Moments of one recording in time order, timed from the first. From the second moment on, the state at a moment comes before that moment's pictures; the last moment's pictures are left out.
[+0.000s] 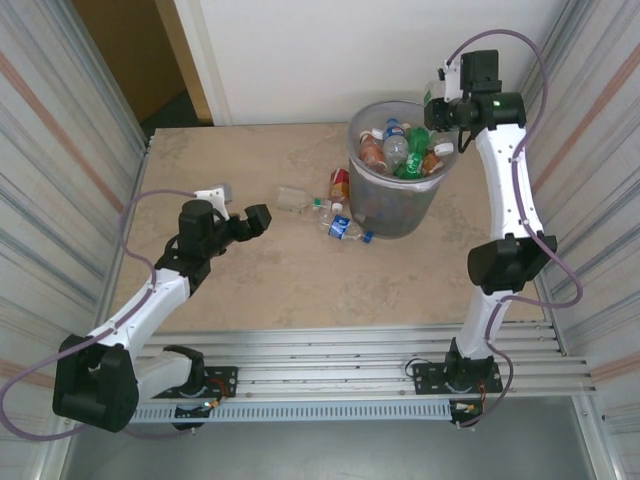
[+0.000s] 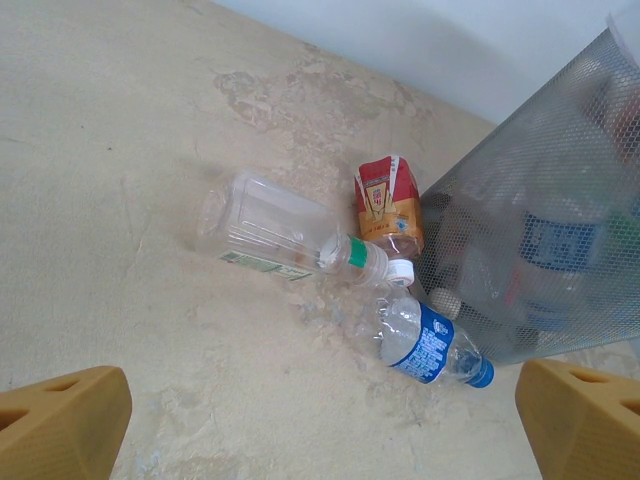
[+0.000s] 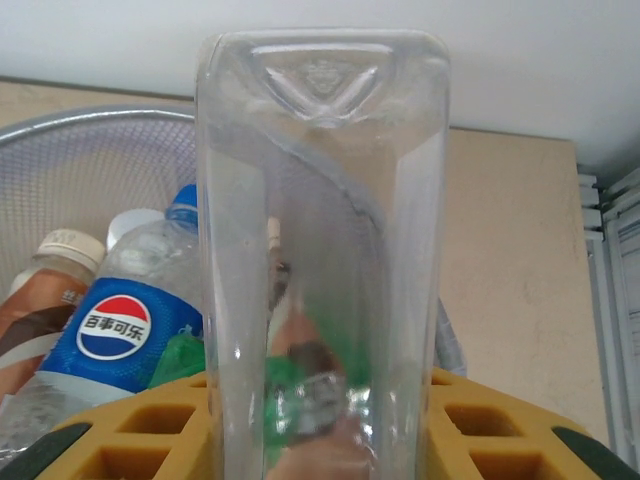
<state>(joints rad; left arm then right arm) -0.27 1.12 0.66 0.05 0.21 -0.51 0.08 1.94 2.33 -1.11 -0.01 -0.05</state>
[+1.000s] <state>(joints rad) -0.27 1.12 0.66 0.05 0.21 -0.51 0.12 1.97 2.27 -1.13 0.04 -0.14</state>
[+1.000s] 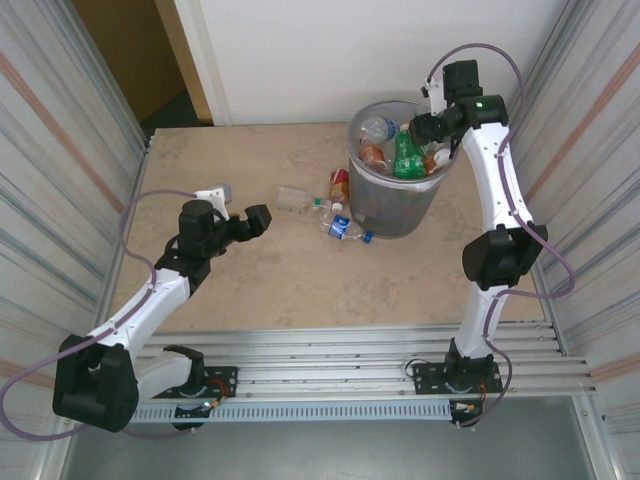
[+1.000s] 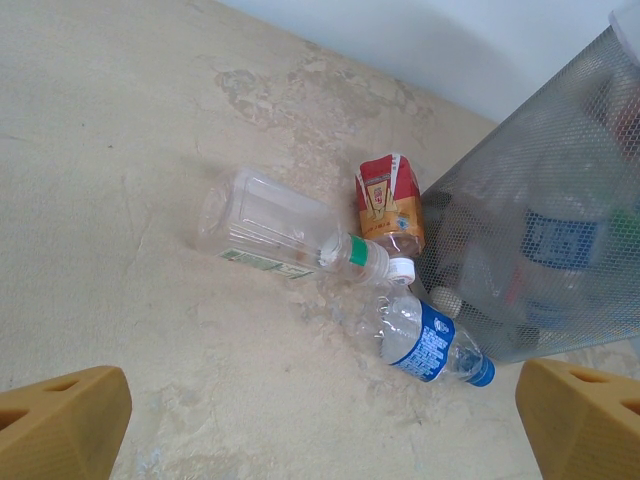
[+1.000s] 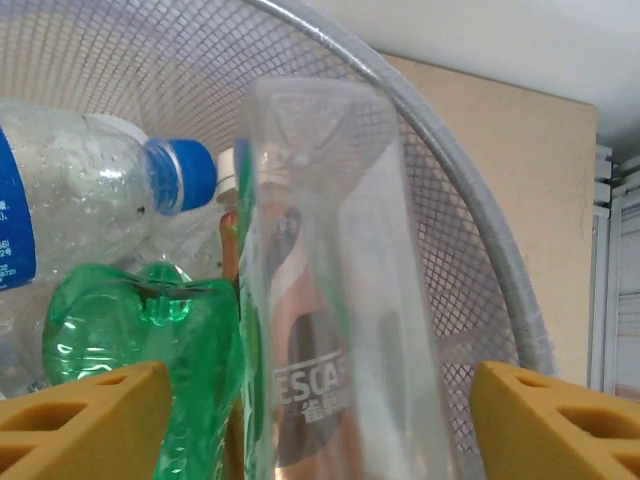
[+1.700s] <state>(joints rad) -0.27 1.12 0.66 0.04 0.21 -0.50 0.16 1.95 2.20 -0.97 0.12 -0.08</state>
